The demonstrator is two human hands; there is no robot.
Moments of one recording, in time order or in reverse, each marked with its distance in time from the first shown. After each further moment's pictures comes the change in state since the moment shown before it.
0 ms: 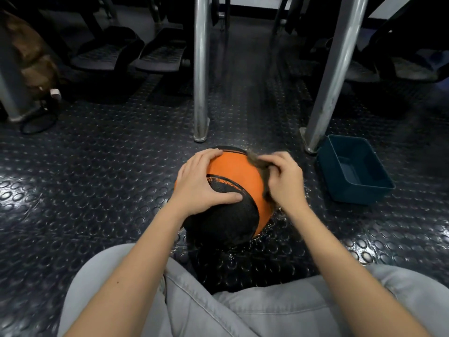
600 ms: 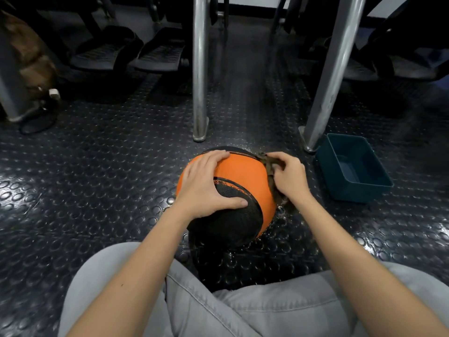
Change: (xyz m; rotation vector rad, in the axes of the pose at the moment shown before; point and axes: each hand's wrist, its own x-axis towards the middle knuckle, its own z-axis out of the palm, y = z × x) left_hand -0.004 0.004 0.010 0.066 -0.031 0.079; right_hand 0.015 0.008 -0.009 -0.022 -0.145 0.212
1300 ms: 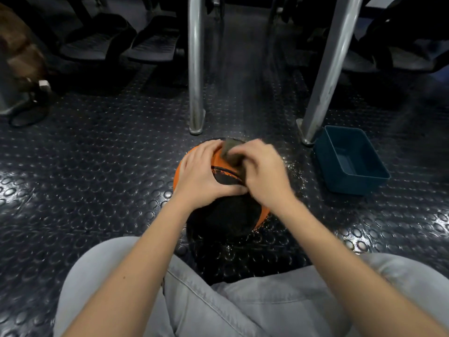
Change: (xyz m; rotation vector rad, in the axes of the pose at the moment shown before) left_hand 0.006 0.001 0.002 -0.017 0.101 -0.024; right_hand -0.037 -0.055 0.007 0.002 0.049 -0.503
